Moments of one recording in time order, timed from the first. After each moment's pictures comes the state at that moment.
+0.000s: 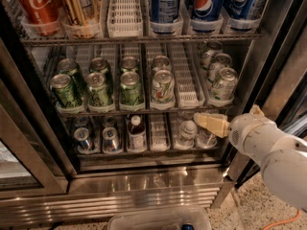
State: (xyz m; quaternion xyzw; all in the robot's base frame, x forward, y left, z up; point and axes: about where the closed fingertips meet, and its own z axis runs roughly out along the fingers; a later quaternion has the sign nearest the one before) arm 0.536 -0.213 0.824 -0.07 0.82 0.04 0.57
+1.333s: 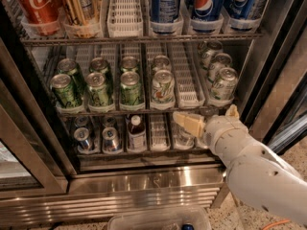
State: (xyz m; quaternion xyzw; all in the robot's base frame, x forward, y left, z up) arm 0.550 -0.159 0.814 -0.06 0.79 0.06 0.61
